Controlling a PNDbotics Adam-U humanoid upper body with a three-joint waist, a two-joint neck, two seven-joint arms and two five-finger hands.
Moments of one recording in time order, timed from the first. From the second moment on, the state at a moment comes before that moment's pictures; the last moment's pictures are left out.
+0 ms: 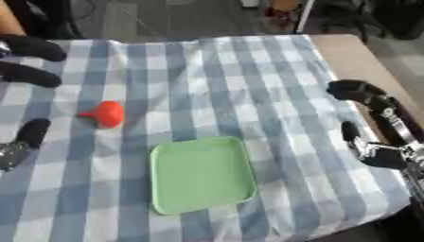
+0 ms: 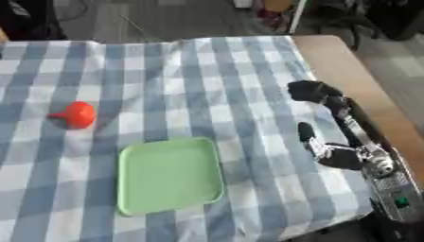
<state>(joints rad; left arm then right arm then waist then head) -0.37 0.72 -0.02 -1.97 -0.26 -0.58 -0.38 -0.12 -0.43 -0.11 -1.74 0.18 -0.74 0.37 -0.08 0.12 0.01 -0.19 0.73</state>
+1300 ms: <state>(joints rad) -0.53 0.68 -0.04 -1.44 -0.62 -0.55 -0.22 -0.12 -0.43 -0.11 -1.74 0.17 -0.74 0.38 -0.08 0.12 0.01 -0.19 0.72</state>
